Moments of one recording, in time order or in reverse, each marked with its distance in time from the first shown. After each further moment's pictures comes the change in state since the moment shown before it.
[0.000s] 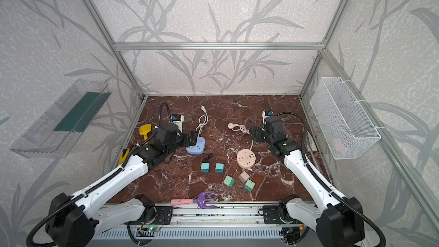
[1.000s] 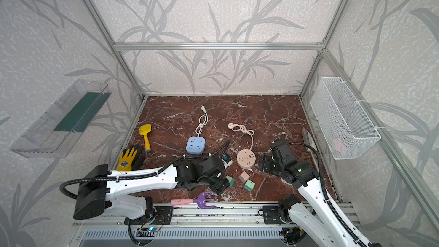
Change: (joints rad) left arm -0.630 0.336 0.146 -0.177 0.140 -0.044; right arm 0.068 -0.346 -0.115 -0.568 -0.102 0.305
